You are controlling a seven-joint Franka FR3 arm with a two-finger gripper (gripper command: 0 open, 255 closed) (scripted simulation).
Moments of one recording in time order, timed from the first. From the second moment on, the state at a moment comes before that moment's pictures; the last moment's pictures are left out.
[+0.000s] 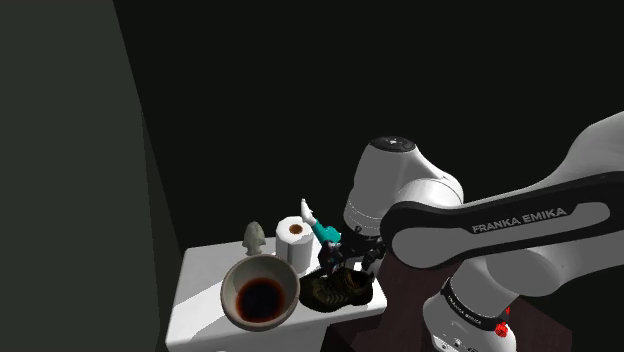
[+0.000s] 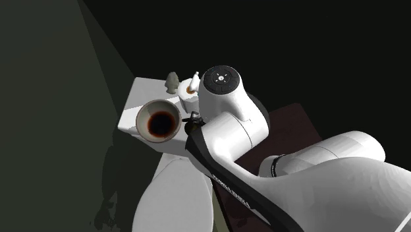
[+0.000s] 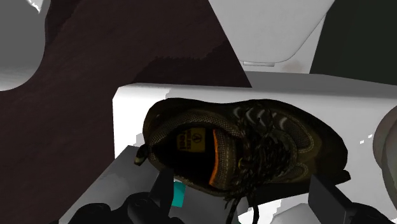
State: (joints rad) arm 0.09 -0.69 0.74 -2.95 0.63 2.33 0.77
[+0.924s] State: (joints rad) arm 0.09 -0.71 0.72 -2.95 0.62 2.30 0.77
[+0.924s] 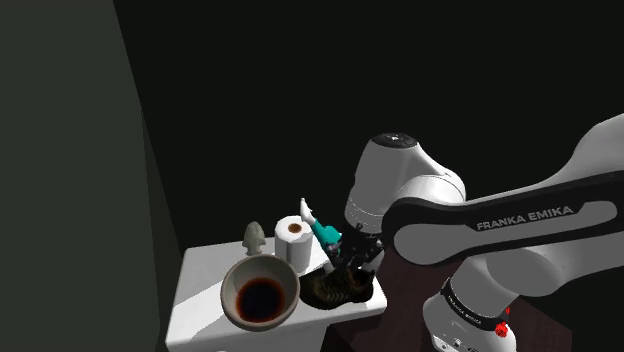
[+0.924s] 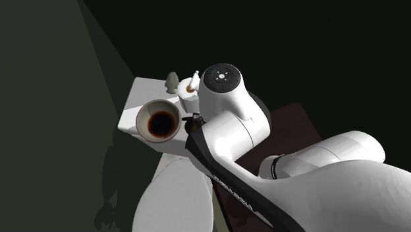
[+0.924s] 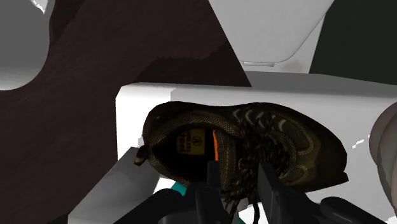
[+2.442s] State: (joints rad) arm 0.08 -0.93 0.55 -2.76 0.47 1.90 0.80
